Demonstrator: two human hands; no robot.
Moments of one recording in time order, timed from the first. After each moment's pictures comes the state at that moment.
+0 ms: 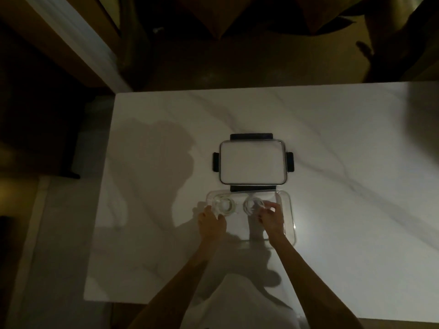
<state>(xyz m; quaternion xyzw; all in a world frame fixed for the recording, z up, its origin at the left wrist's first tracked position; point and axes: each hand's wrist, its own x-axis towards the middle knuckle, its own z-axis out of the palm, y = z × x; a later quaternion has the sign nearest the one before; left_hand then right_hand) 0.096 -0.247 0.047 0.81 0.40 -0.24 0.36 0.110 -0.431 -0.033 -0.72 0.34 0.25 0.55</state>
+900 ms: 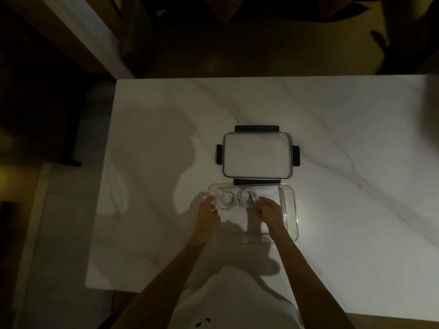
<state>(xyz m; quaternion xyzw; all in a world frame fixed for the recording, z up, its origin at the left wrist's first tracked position) 0.097 -0.221 0.043 0.82 0.33 -0.23 0.42 0.124 -0.407 0.006 -0.71 0.35 0.31 0.52</state>
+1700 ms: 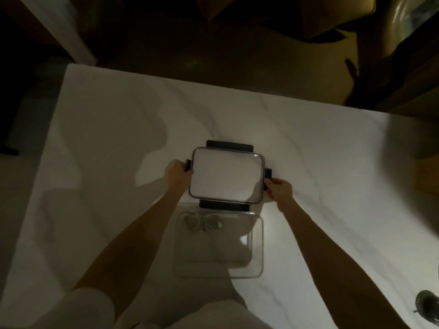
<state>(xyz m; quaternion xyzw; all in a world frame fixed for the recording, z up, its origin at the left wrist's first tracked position) 0.276 -0.206 -0.008 0.83 0.35 -0.17 0.40 0.298 -0.505 -0.014 -0.77 0.36 0.25 0.46</state>
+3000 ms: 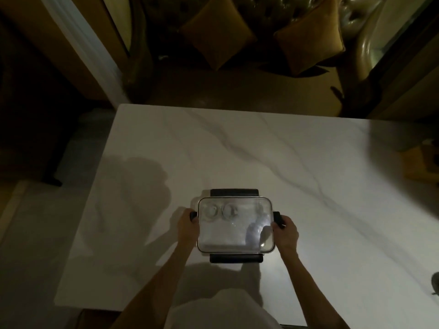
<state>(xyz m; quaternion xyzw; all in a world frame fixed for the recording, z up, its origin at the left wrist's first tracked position) 0.080 -0.227 0.092 0.81 0.36 -0.10 0.45 0.099 -0.486 0.070 -0.84 0.30 0.15 0.43</state>
